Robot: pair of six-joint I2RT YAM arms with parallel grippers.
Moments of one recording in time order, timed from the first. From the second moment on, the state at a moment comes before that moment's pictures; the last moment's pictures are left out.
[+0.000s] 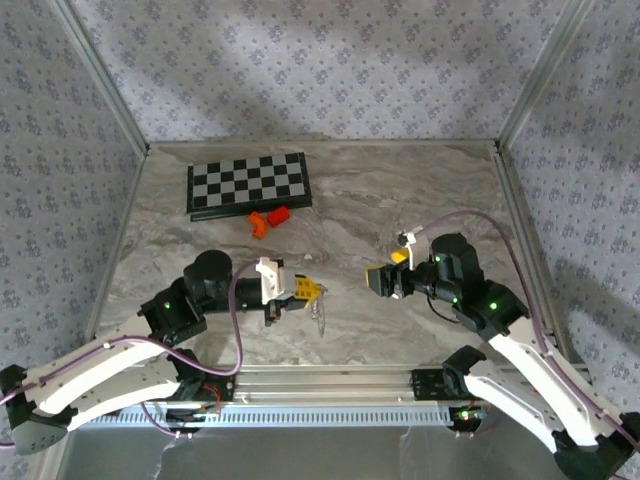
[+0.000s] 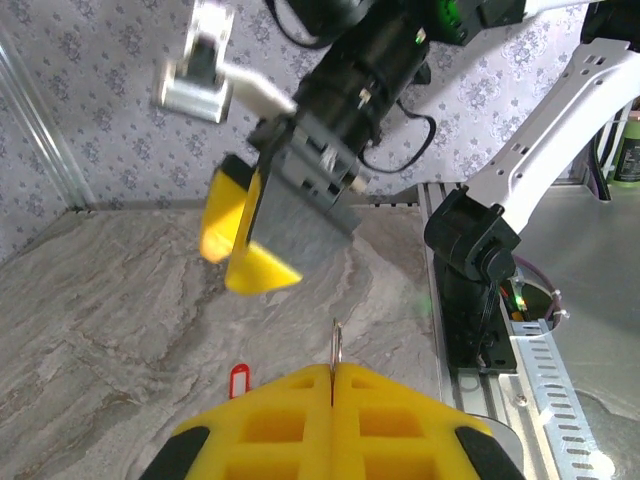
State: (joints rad) left arm -1.00 0.76 0.72 -0.12 0.44 0.16; right arm 0.58 0.72 0.74 -0.59 -0.22 0.26
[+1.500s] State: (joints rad) left arm -0.90 0.77 0.51 0.14 0.46 0.03; right arm 0.69 1.52 0.82 -0.53 0.21 0.39
